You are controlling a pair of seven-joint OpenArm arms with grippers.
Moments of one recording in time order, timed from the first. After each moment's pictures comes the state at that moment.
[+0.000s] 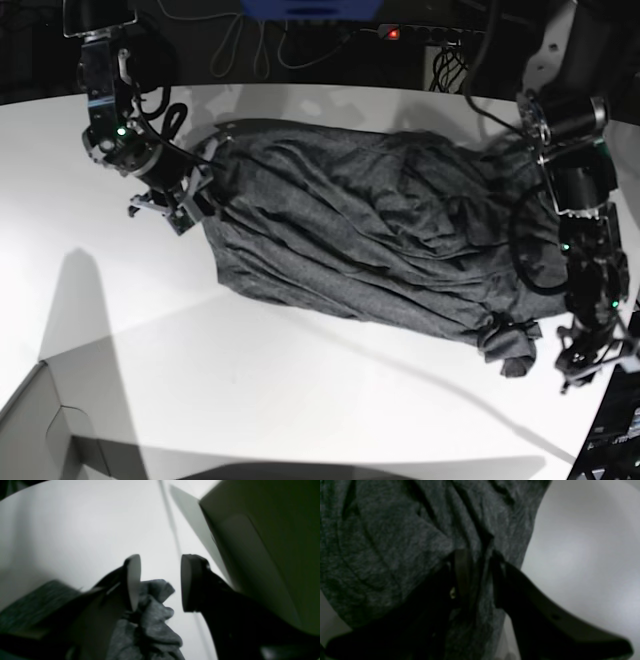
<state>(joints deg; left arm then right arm) -30.3 -17.1 -19.5 53.2 -43.2 8.1 16.6 -10.5 14.5 -0.5 90.0 6.1 32.6 -27.4</state>
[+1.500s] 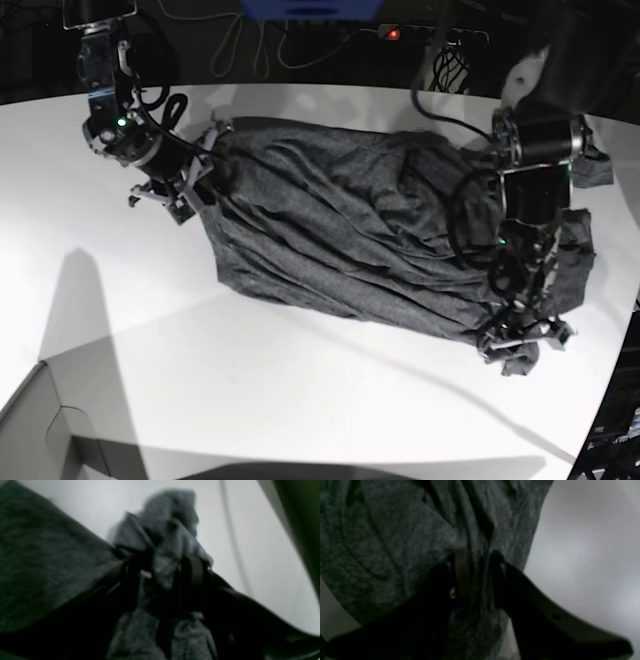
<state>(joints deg) -35.9 -10.9 -7.9 26.7 -39.8 7.7 0.5 -12.7 14.7 -0.4 90.6 6.1 32.6 -27.3</state>
